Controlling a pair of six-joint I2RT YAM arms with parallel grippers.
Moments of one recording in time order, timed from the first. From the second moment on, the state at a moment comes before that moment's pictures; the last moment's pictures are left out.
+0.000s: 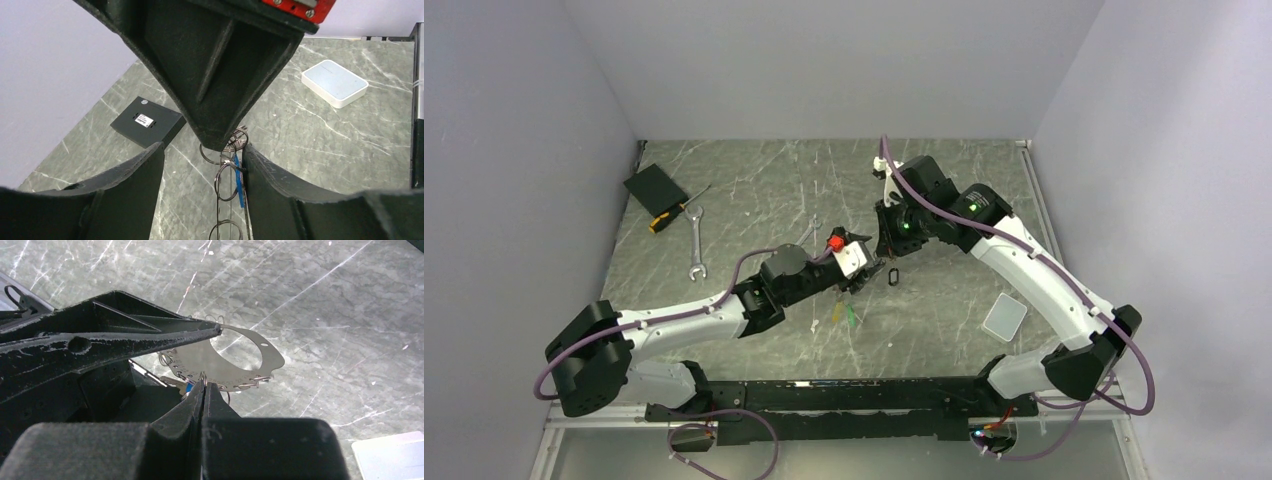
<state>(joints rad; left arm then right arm) -0.99 1.28 0.71 0.59 0.07 0.27 0.73 1.38 1.55 -1.07 -0.10 0.33</state>
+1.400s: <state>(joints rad) -0.96 1.29 0.71 0.51 0.11 0.16 0.73 1.16 1.42 -0.91 -0.06 0.28</state>
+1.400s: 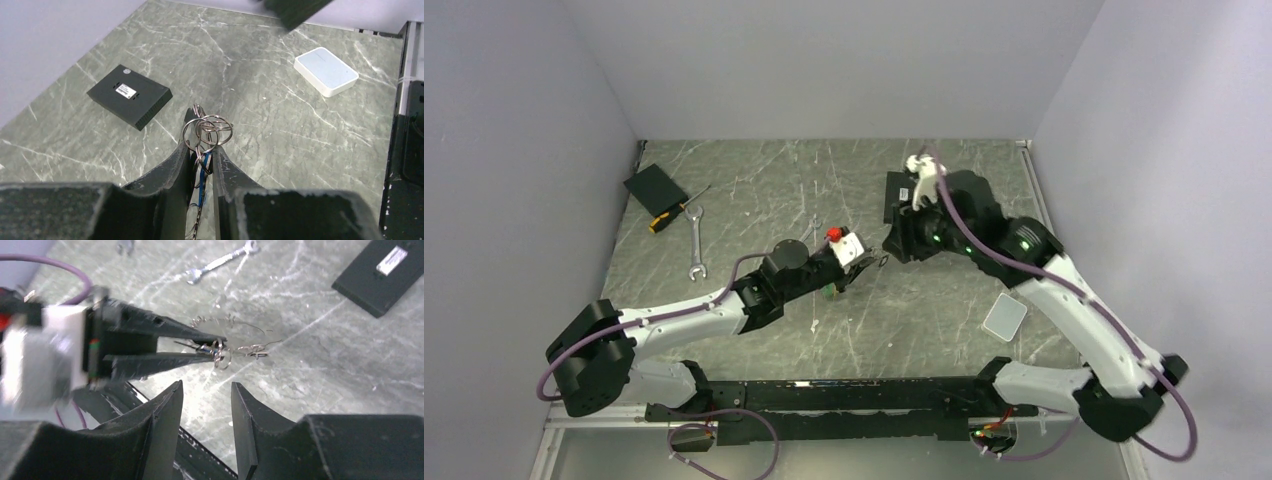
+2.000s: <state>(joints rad) -0.92 1.25 0.72 0.52 0.08 -0.10 0.73 1.05 1.12 -0.50 -0.26 0.34</state>
